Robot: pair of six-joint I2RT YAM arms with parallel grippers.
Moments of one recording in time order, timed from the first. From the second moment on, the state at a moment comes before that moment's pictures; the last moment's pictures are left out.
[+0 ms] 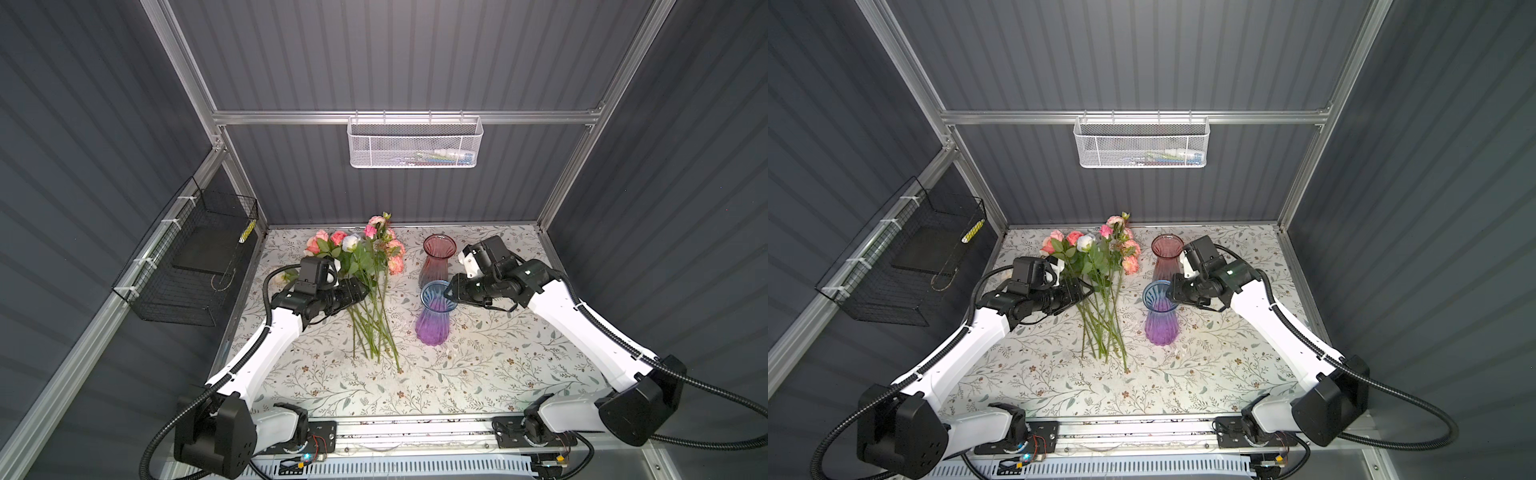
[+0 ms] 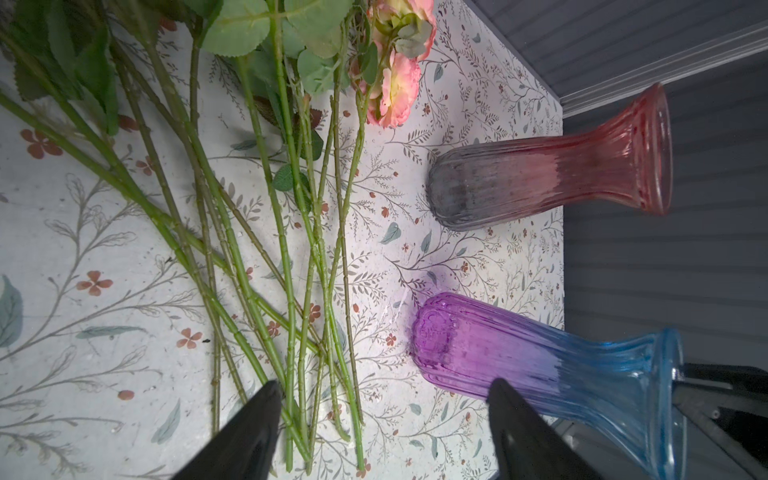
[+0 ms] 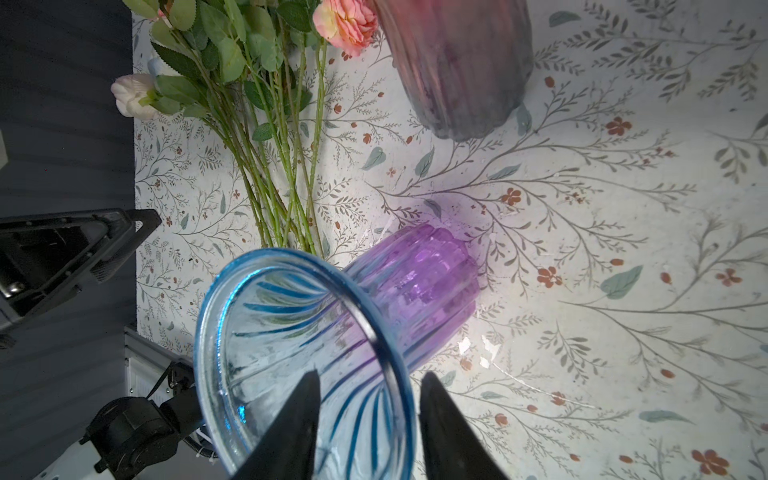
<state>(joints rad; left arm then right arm) -0.33 1.27 0.97 -0.51 0.38 -0.63 0.53 1.37 1.34 -0.94 -0.19 0.58</state>
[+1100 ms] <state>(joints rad) -0.48 2.06 1.59 -0.65 0.00 -0.45 0.51 0.93 0.99 -0.84 0.16 0.49</state>
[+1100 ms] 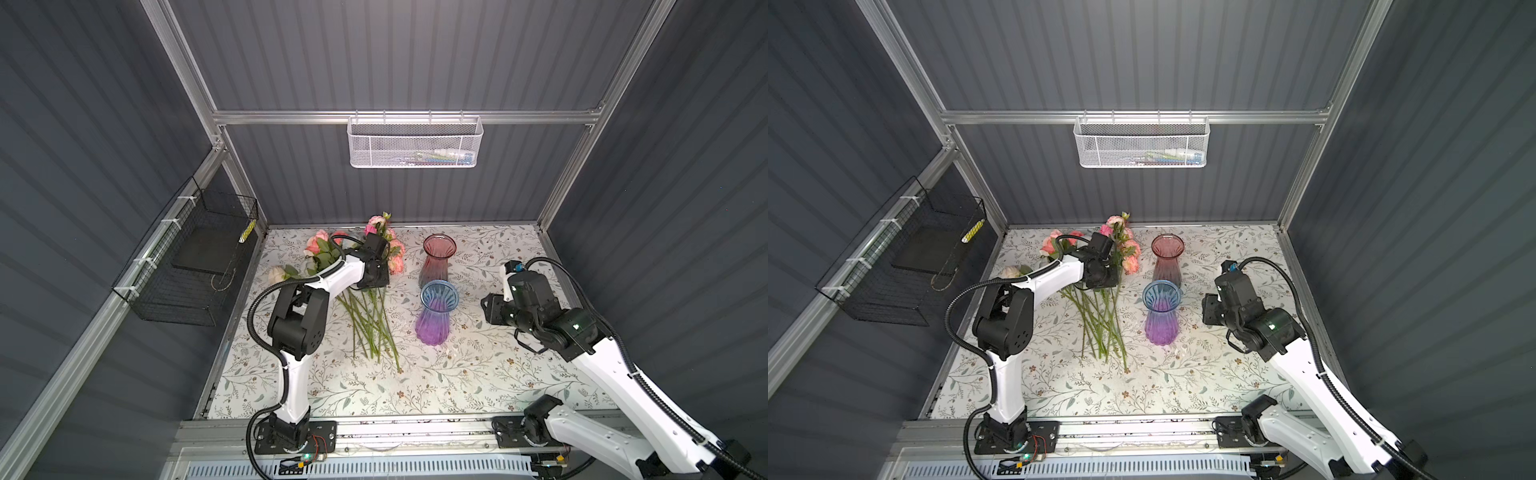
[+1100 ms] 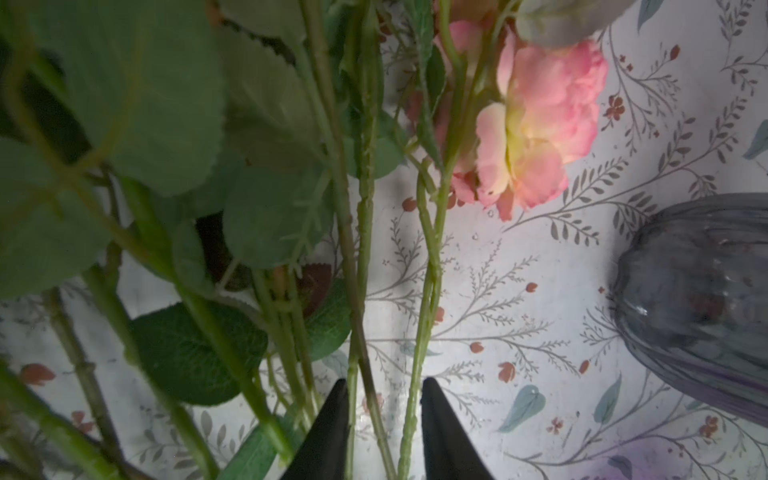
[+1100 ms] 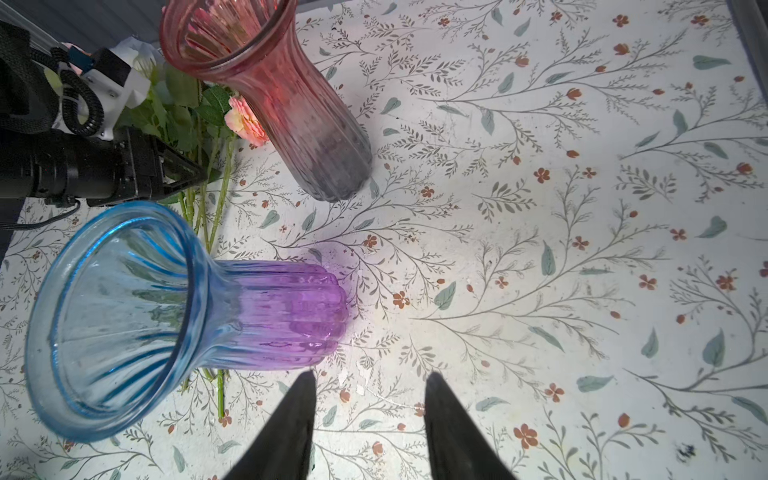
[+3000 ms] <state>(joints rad) -0.48 1.18 1.43 -0.07 0.40 -0.38 0.48 0.61 0.74 -0.37 -0.29 0.43</state>
